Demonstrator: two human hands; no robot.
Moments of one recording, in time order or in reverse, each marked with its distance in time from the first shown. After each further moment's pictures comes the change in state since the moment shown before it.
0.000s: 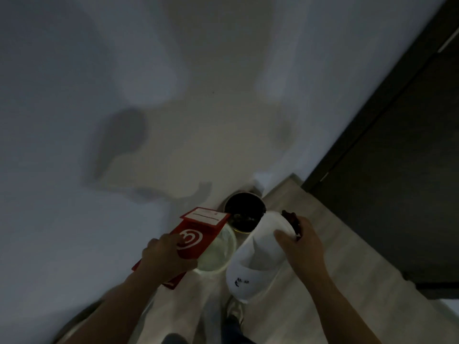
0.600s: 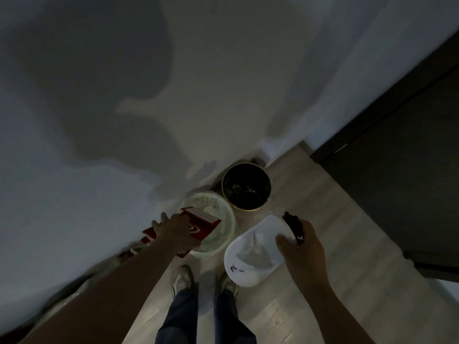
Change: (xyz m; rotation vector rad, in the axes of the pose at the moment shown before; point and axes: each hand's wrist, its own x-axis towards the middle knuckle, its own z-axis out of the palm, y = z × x) left_hand 0.174 -0.006 0.087 0.350 -0.275 -0.061; right_hand 0.075 0.077 0.063 0.001 -0.045 0.143
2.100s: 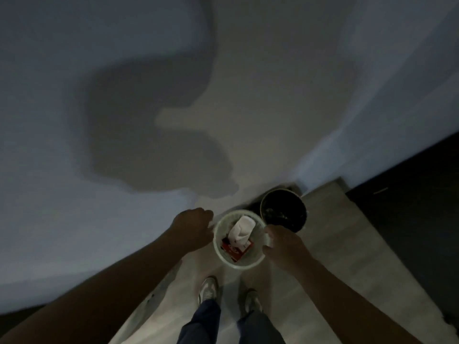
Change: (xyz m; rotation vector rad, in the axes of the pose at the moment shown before) left_hand -0.121 -0.102 -0.092 -0.017 0.351 0.254; right_hand -0.008 -0.104 0.109 -0.938 -0.540 -0.393
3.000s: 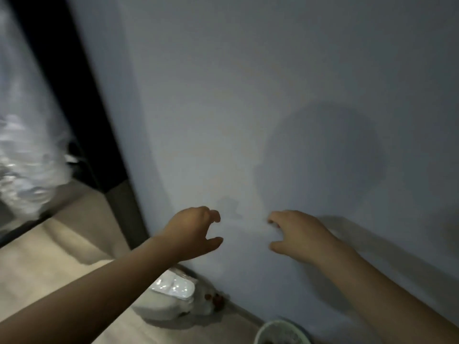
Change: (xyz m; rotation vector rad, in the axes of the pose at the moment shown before) left_hand -0.301 0.068 -0.091 -0.125 0.603 -0.795; right_hand -0.130 -0.213 -0.172 -0.578 0.134 -1.159
